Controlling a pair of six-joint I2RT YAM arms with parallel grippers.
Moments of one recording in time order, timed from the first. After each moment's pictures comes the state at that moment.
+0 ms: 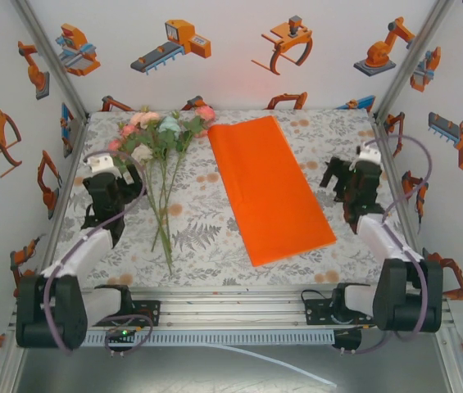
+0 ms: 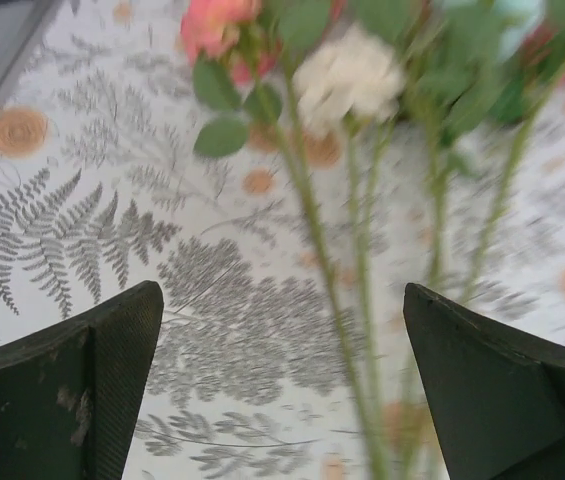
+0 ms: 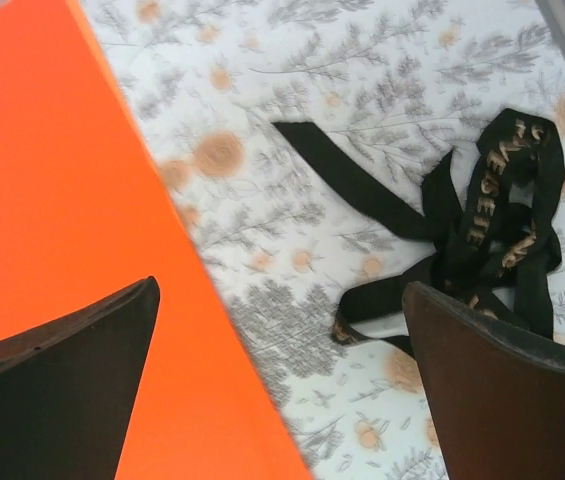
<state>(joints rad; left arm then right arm) -0.10 1.10 0.55 0.22 -0.23 -0.26 -0.04 1.22 0.69 0.09 0.03 0.23</state>
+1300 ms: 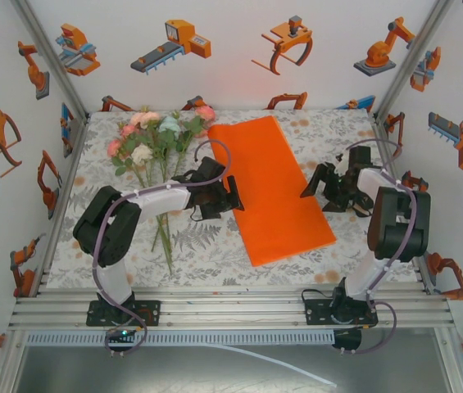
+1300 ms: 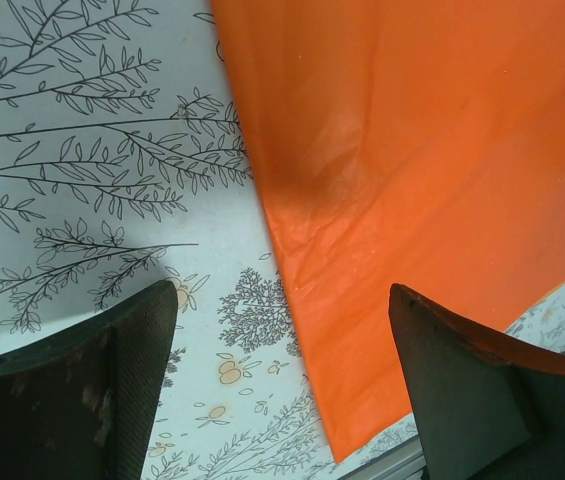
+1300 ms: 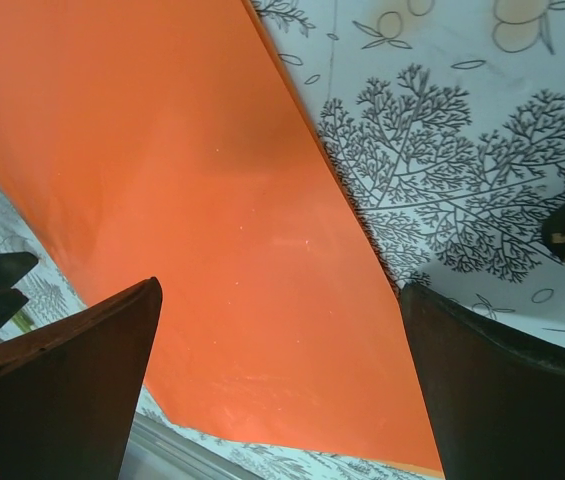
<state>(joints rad) -0.73 1.83 1.13 -0.25 0.11 -0.85 -0.12 1.75 1.06 -0.52 -0.51 0.27</state>
